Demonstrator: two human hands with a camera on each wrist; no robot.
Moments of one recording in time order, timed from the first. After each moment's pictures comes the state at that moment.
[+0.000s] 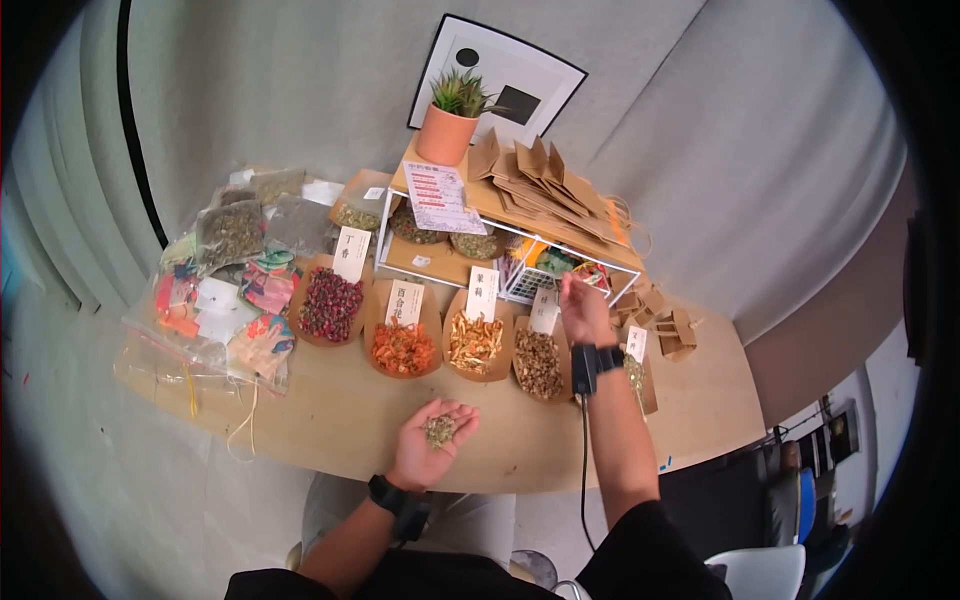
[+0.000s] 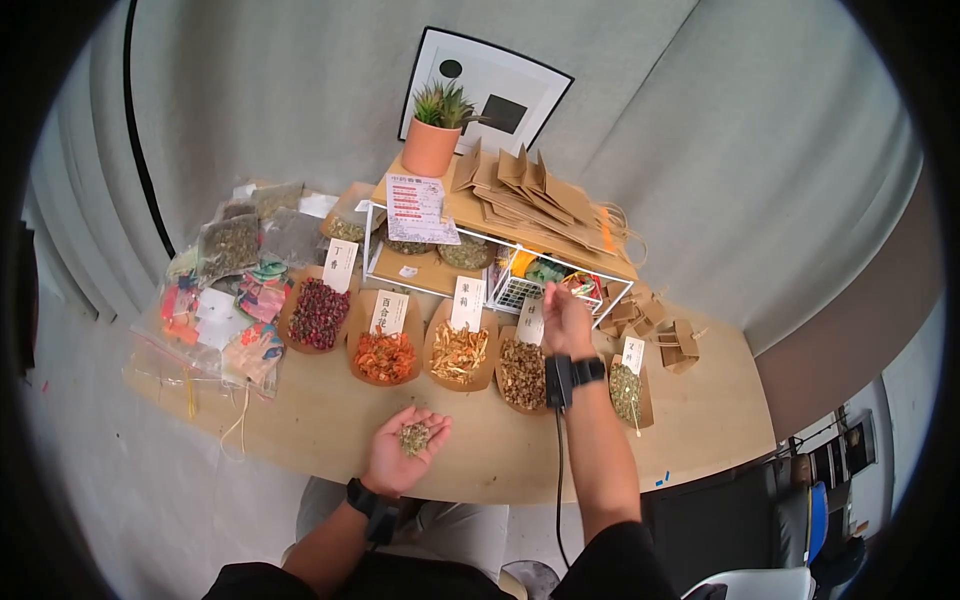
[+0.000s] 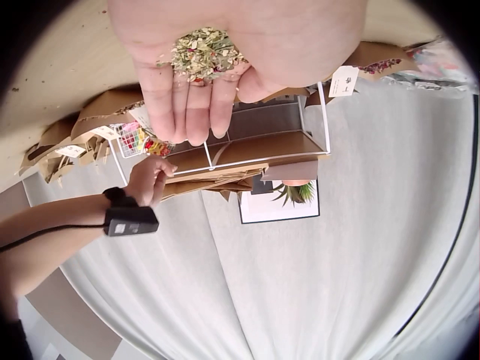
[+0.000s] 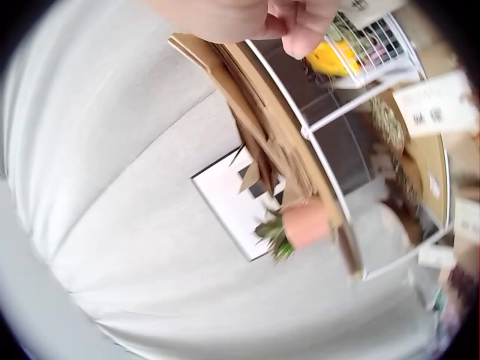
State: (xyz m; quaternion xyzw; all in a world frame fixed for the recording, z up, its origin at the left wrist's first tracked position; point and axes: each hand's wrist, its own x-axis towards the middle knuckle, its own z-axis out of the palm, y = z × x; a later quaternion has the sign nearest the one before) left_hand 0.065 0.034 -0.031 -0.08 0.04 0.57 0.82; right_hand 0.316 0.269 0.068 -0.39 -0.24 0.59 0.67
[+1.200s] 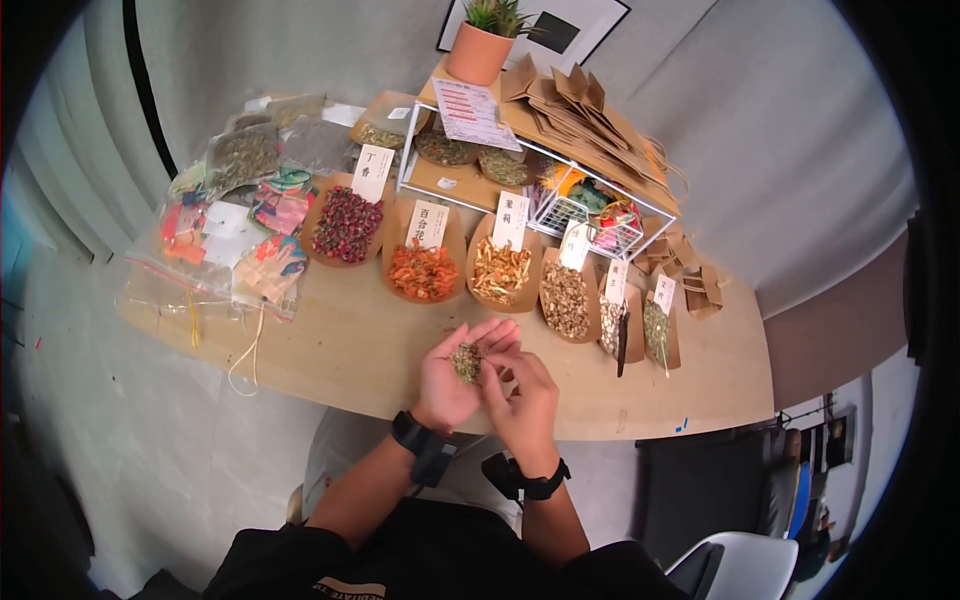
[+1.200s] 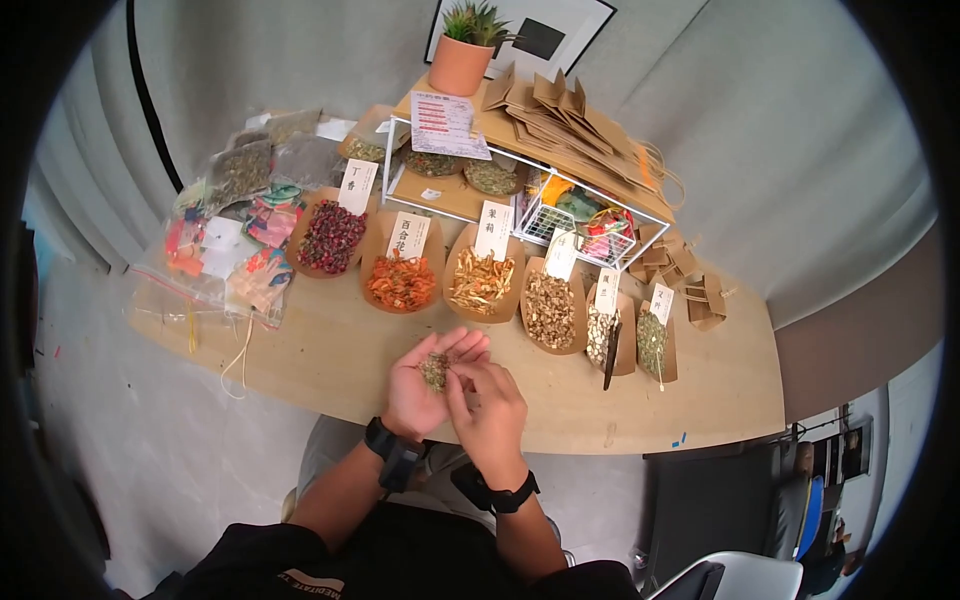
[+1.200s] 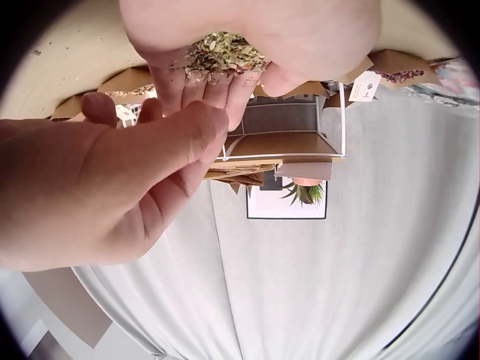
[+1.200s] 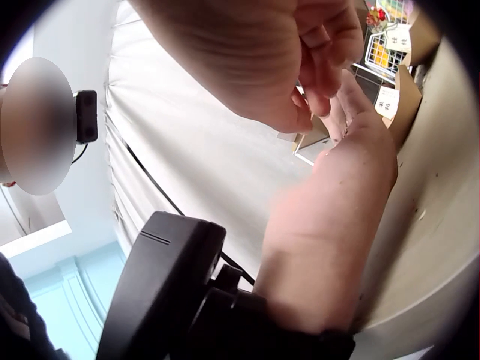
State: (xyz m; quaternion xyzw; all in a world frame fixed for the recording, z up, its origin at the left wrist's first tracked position) left_hand 0.083 0.037 -0.018 -0.06 -0.01 0.58 0.81; right_hand 0.182 0.003 0.045 -0.53 -0.73 0.13 0.42
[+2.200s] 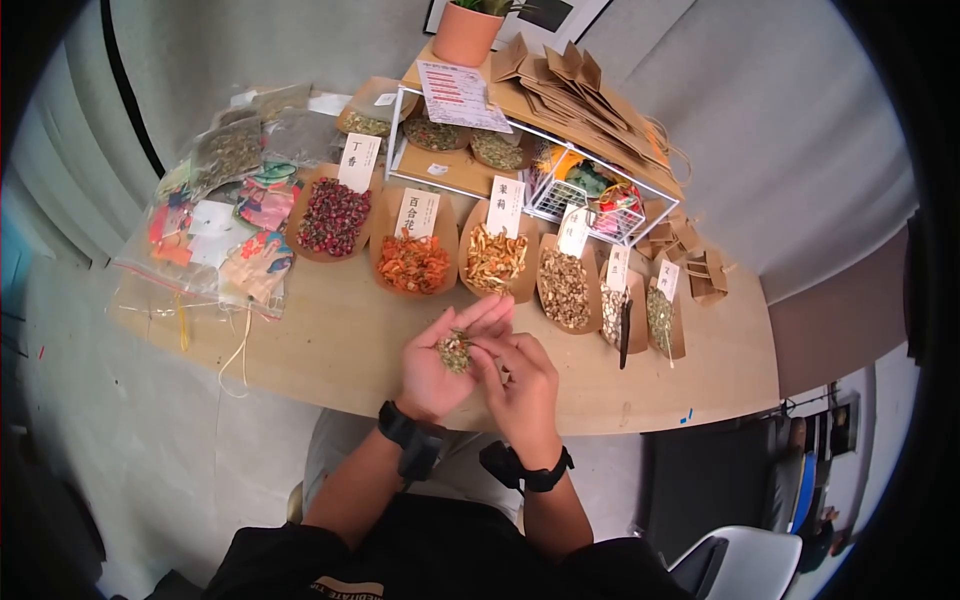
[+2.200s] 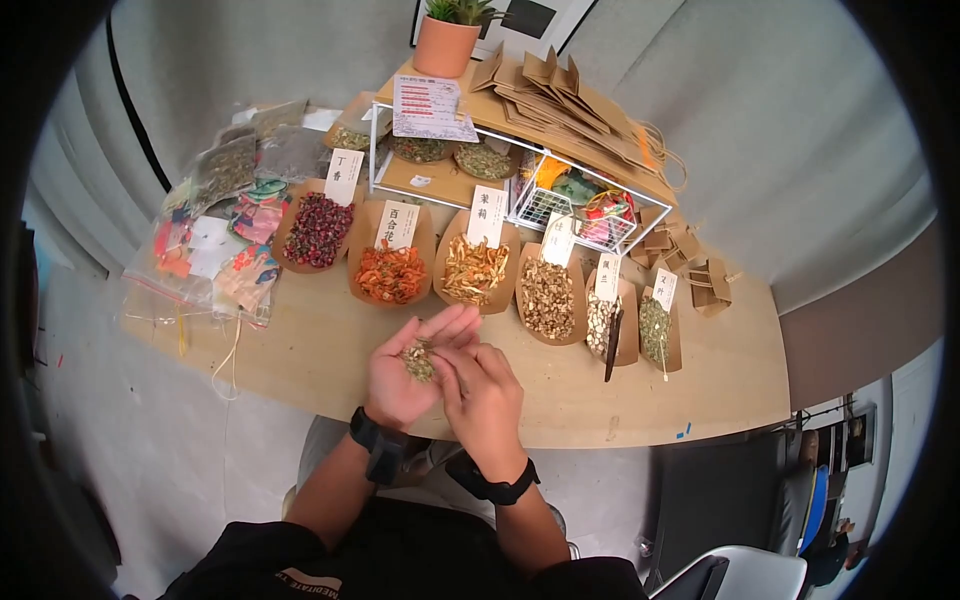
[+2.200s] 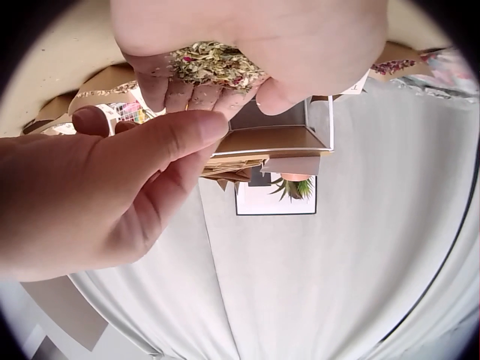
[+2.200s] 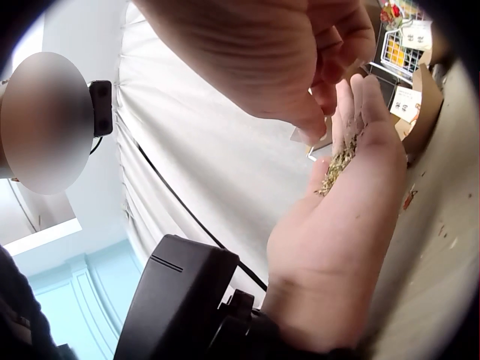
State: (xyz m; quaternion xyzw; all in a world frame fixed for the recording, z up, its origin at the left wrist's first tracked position) left_hand 0.071 0.045 -0.004 0.03 -0.03 0.57 0.82; right_hand 0.184 0.020 0.052 -0.49 -0.76 0.10 0.41
